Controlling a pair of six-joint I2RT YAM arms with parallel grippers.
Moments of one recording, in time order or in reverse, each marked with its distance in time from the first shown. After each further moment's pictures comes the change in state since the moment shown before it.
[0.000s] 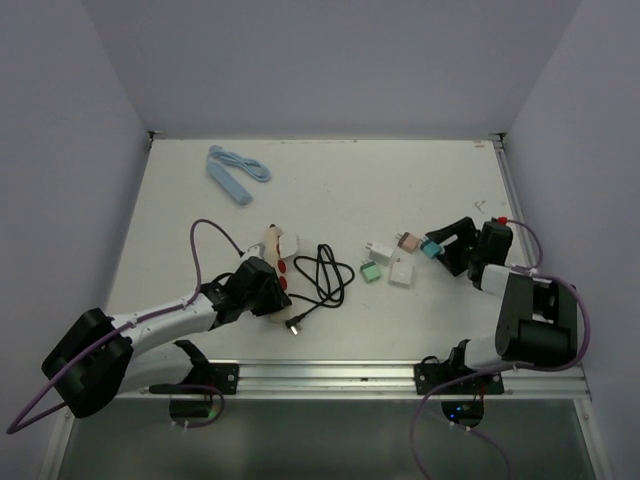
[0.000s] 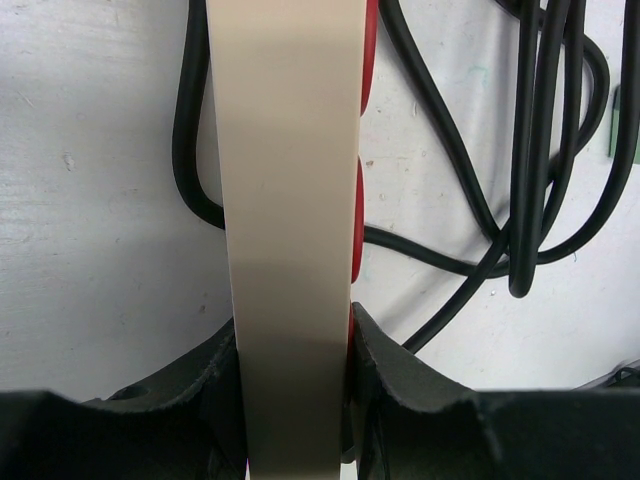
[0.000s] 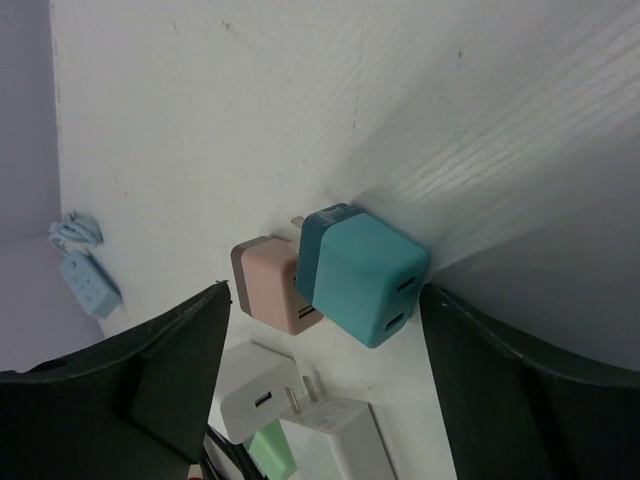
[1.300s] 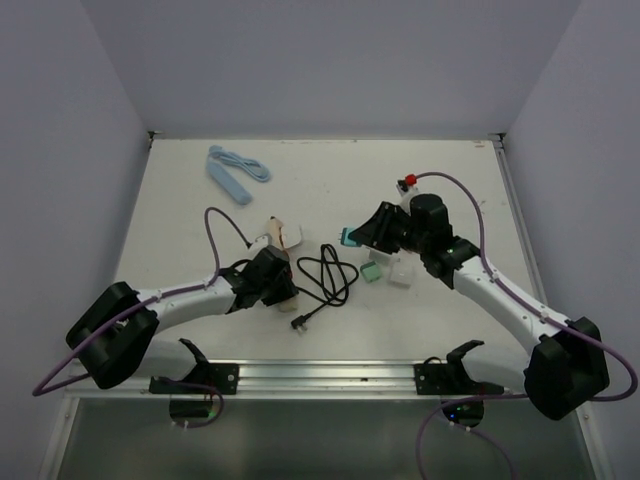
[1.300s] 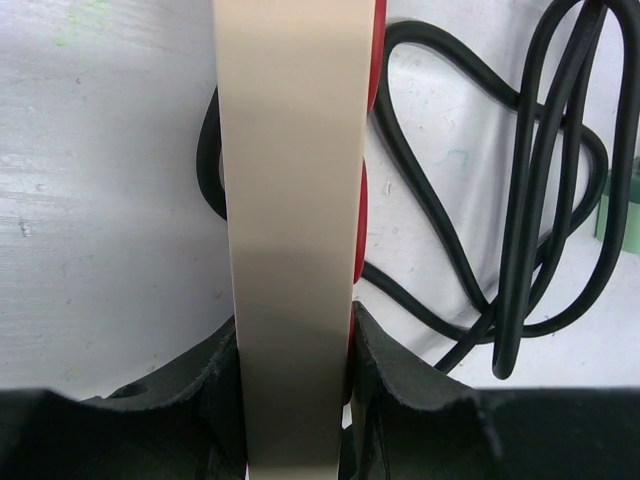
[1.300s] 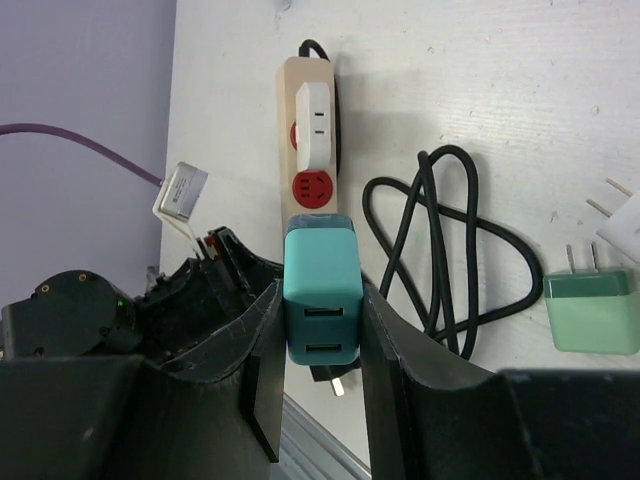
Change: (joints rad) left arm -0.019 0.197 0.153 -0.034 -0.105 -0.086; right arm 0.710 -0.274 0.327 -0.384 0.059 -0.103
